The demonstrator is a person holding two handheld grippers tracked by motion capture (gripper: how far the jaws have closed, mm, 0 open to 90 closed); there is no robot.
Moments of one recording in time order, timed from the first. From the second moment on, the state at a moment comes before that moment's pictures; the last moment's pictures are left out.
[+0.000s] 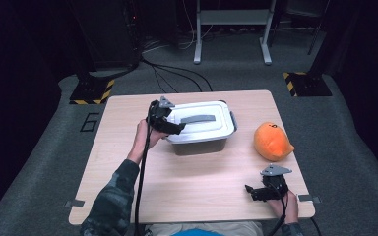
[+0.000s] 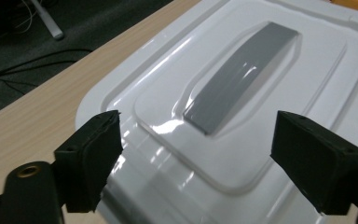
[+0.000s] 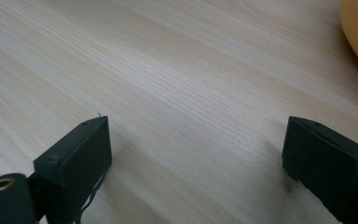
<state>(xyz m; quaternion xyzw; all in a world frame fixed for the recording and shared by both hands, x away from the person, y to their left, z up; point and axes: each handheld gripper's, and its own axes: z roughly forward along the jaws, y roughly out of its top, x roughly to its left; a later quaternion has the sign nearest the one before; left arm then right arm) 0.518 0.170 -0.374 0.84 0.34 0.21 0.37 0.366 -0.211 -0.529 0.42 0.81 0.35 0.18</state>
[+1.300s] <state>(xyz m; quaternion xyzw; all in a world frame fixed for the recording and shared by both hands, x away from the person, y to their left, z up) 0.529 0.112 -0.389 0.88 0.25 0.18 0.37 0.366 -0.212 -0.529 0.43 0.81 0.36 0.19</state>
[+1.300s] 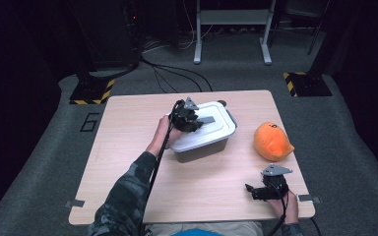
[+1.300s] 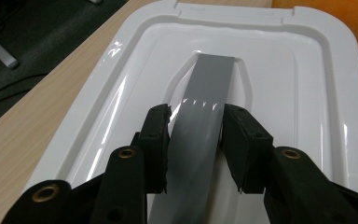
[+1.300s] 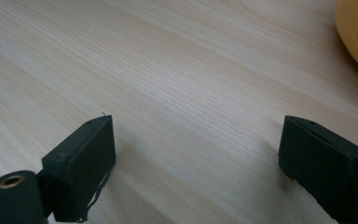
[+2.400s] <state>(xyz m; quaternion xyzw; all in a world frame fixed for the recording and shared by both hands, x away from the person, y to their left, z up) 0.482 0.115 -0.390 0.88 0.23 0.18 0.37 0.366 -0.212 -0.528 0.43 0.81 0.35 0.19</state>
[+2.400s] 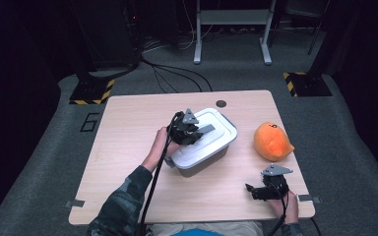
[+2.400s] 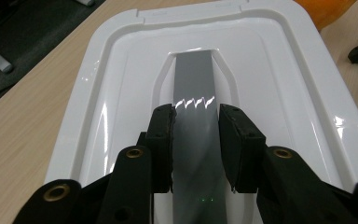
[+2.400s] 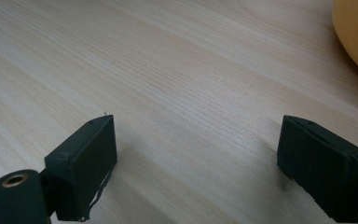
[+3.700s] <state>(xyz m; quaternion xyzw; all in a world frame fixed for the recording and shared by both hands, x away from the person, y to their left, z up) 0.433 0.142 -0.390 0.89 0.20 0.14 0.38 0.366 -0.212 -0.528 0.43 0.81 0.35 0.19</state>
